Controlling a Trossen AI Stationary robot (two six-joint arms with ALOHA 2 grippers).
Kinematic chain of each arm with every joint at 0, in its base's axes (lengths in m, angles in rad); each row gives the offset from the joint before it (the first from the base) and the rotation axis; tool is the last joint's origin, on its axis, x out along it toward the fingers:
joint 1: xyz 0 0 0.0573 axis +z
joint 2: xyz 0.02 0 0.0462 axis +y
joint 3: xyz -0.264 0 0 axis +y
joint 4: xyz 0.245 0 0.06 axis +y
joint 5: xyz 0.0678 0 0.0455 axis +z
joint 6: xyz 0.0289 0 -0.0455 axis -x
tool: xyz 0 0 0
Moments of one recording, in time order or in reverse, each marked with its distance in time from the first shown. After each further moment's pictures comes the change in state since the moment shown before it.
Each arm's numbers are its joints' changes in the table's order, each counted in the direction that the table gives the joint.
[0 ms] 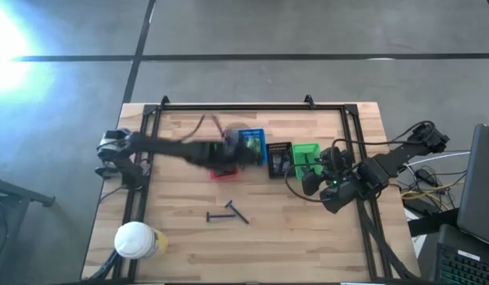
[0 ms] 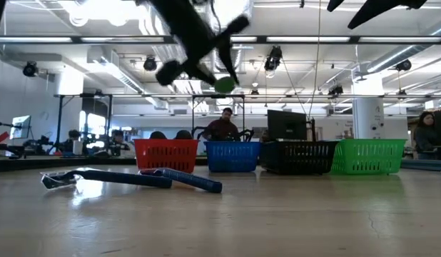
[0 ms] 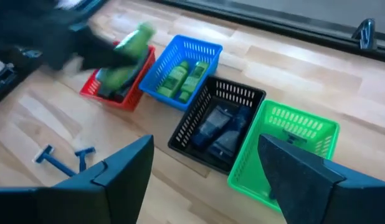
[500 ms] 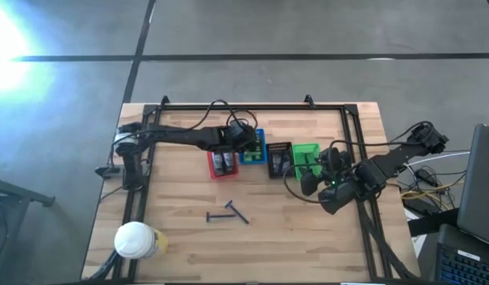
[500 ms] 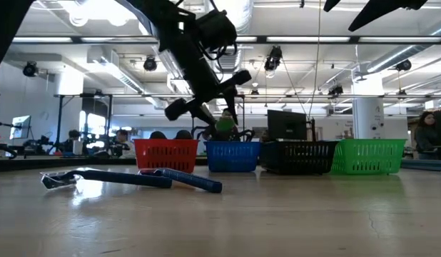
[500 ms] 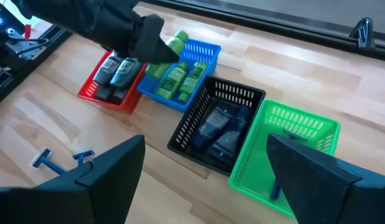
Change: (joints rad) left arm 0.215 0.136 0.000 -0.055 -0.194 -0.033; right arm -0.004 0.014 0.000 0.001 -0.008 -0.022
